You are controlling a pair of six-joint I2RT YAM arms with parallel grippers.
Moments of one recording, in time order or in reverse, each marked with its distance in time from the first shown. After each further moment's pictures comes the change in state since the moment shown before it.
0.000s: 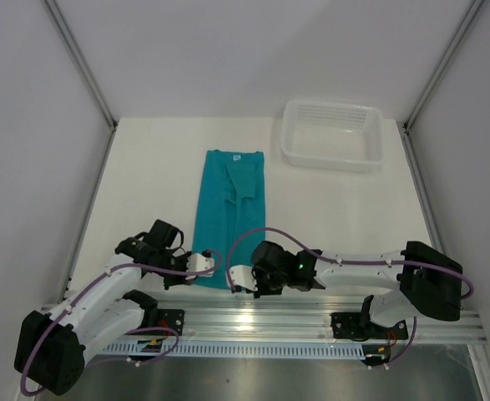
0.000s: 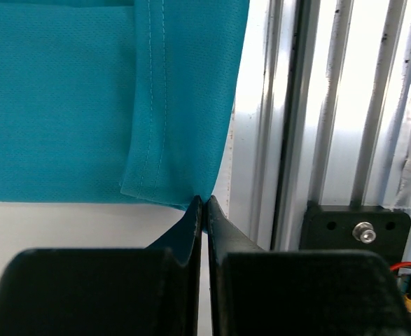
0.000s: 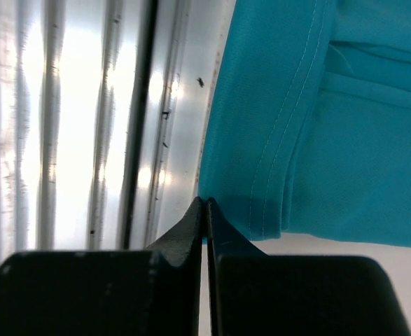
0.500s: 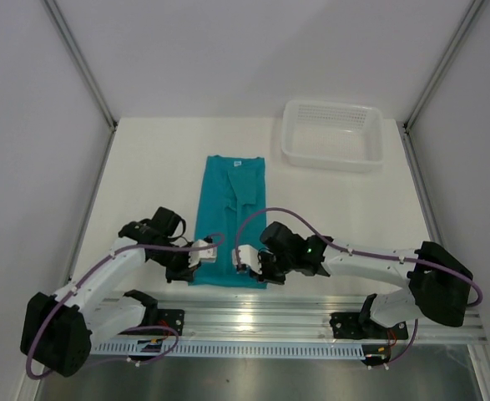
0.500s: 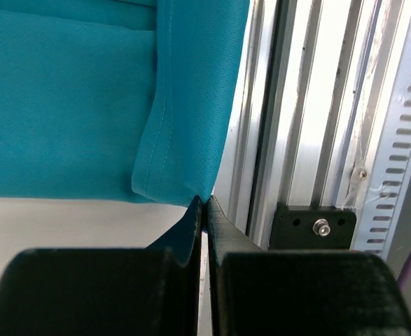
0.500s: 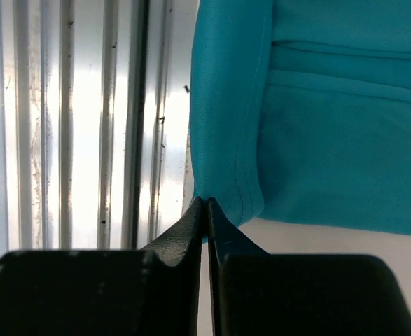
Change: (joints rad) left arm 0.008 0.083 0.125 -0.111 0.053 -0.075; right arm -0.128 -0.054 0.042 -0.071 -0.192 0.050
